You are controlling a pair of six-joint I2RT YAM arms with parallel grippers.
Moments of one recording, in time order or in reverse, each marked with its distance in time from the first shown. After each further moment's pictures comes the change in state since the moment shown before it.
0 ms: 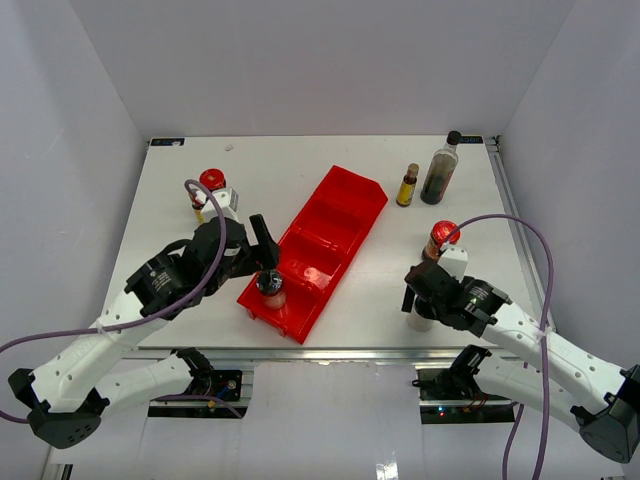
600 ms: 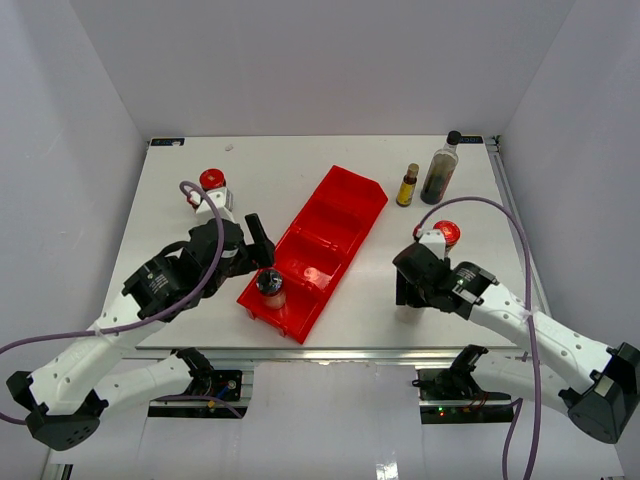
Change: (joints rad) left arm 0.000 -0.016 -0.011 0.000 -0.053 0.010; right arm -0.004 0.127 0.105 0.042 -0.072 -0.180
